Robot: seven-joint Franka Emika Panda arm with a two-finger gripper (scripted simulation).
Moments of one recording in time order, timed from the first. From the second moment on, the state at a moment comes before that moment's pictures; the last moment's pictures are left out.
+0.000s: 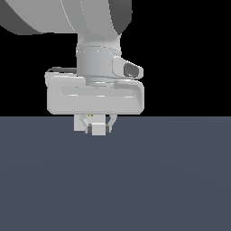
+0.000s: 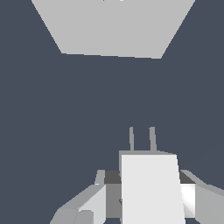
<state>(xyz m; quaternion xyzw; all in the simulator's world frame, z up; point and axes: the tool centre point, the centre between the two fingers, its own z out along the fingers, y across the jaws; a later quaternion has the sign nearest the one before) -0.031 0.040 0.069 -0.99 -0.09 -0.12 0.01</state>
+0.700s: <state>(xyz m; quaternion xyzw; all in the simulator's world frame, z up) 0.003 0.073 0.100 -0.99 -0.06 -0.12 0.01</state>
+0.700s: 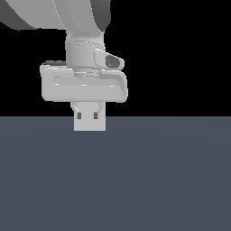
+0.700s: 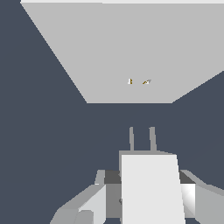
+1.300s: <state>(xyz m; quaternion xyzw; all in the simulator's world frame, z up) 0.012 0.074 0.100 -0.99 -0.06 -0.12 0.01</state>
